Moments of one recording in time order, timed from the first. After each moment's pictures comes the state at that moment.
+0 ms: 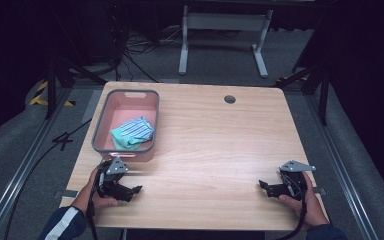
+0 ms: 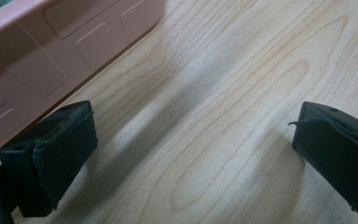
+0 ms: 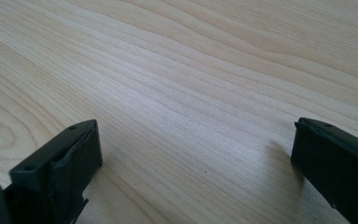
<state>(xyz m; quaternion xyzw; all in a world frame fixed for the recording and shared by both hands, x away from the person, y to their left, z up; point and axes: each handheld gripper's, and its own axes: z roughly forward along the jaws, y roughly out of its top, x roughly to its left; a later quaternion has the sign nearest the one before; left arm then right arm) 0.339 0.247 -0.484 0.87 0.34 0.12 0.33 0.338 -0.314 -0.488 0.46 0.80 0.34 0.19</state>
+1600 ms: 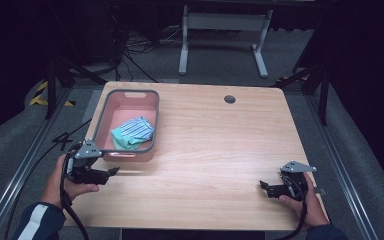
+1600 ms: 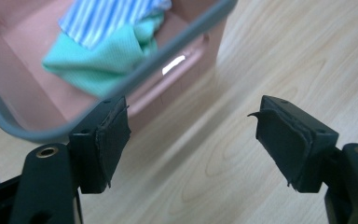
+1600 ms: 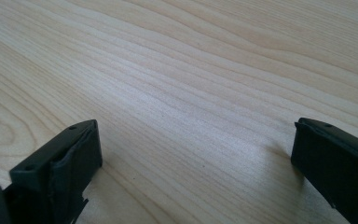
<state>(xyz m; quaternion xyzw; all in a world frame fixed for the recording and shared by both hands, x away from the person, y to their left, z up) 0.335 0.286 -0.379 0.87 0.35 0.17 0.31 0.336 -0.315 -0.488 0.46 0.80 0.34 0.19</state>
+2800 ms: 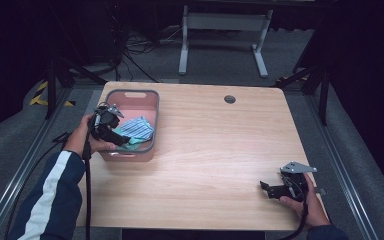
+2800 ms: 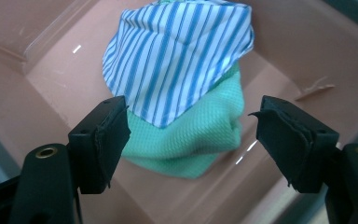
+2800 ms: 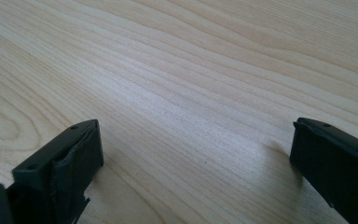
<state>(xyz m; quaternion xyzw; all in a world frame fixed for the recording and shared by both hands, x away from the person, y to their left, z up) 0.463 0.256 -0.378 0.91 0.35 0.13 0.20 0.334 -0.316 -0.488 0.46 0.80 0.34 0.19</state>
